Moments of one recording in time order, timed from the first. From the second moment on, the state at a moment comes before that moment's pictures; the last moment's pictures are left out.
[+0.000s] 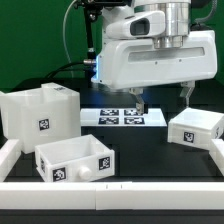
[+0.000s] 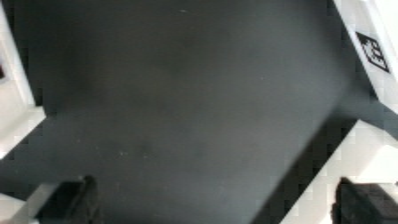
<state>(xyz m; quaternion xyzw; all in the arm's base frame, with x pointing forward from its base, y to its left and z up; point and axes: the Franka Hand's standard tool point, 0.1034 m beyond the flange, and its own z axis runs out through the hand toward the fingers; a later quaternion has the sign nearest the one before) 0.531 0.050 0.089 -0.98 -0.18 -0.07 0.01</state>
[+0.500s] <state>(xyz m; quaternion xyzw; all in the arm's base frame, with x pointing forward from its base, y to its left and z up) 0.517 0.053 0.087 -0.99 0.15 -0.04 0.06</state>
